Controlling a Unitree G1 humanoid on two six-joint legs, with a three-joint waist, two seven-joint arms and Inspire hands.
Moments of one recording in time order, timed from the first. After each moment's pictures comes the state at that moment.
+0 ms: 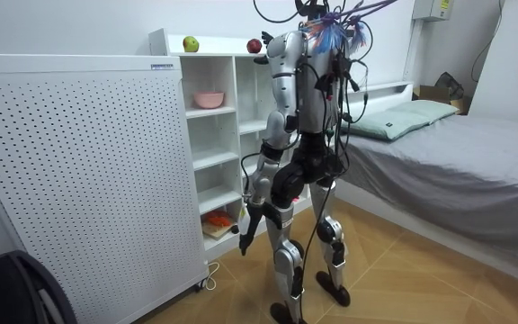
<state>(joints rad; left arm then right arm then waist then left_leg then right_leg) 0.21 0.24 0.02 1.04 0.52 0.10 -0.03 -0.36 -0.44 -0.06 -0.05 -0.05 -0.05 -0.30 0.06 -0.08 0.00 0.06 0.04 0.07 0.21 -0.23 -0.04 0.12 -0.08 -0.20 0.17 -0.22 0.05</state>
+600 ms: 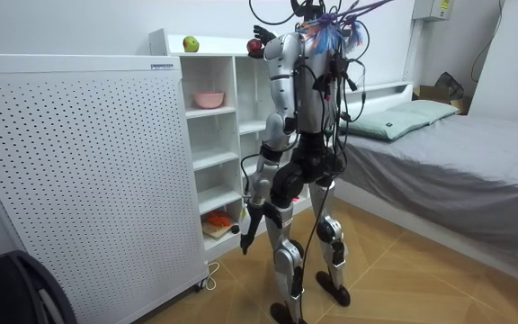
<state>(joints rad) 0.21 0.24 0.02 1.03 0.51 0.08 -0.03 -0.43 -0.46 -0.06 -0.06 -0.05 -0.04 -0.28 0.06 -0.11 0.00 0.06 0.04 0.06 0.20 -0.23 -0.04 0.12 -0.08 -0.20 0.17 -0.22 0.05</state>
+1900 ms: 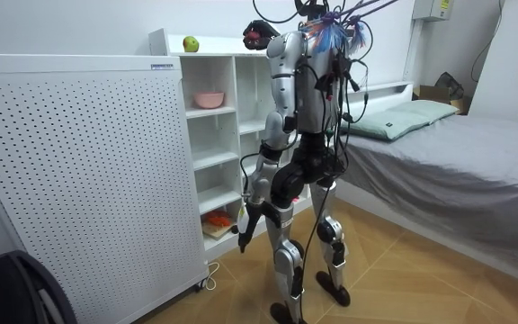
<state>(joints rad) 0.18 0.24 0.01 1.08 0.51 0.04 -0.02 -0.42 -0.47 0.05 -0.31 -0.14 -0.07 -0.12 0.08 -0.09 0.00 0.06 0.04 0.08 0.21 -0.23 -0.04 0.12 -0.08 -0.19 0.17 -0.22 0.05</state>
